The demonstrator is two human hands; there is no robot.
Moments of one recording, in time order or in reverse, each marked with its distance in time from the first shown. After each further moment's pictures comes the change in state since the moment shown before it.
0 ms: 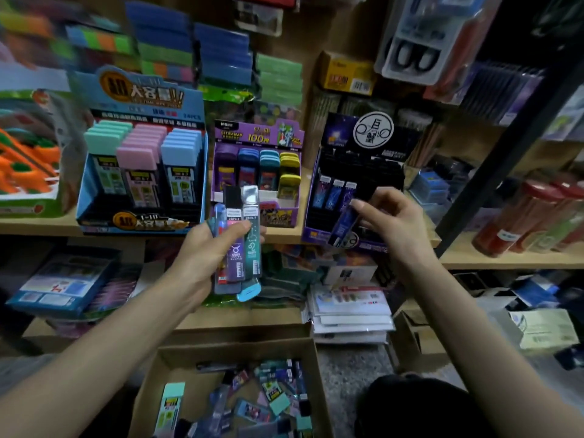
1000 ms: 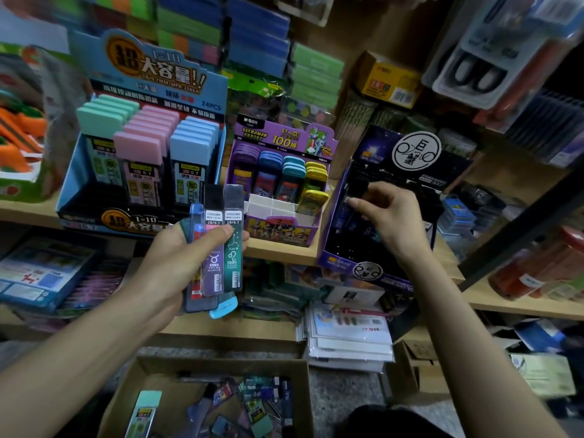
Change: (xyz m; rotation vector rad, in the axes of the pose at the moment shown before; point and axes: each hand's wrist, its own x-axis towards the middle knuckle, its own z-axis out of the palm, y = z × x) left_hand 0.019 0.005 -0.032 -0.095 0.111 -0.032; right_hand 0.090 0.019 0.036 -0.488 -0.068 -0.207
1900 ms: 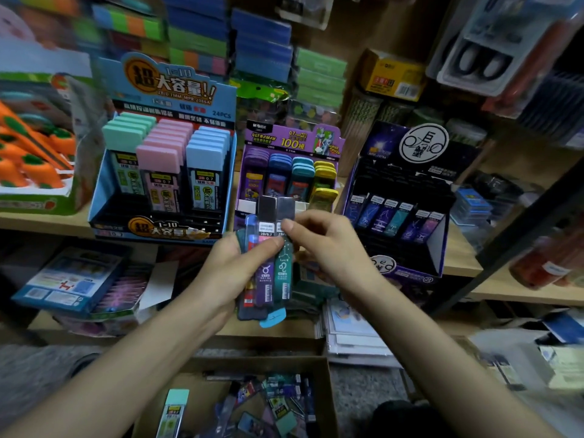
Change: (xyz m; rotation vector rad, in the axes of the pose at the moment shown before) left_hand -0.013 -0.006 0.029 0.039 -0.130 -0.013; right_hand -0.066 -0.082 0.050 0.541 -0.383 0.172
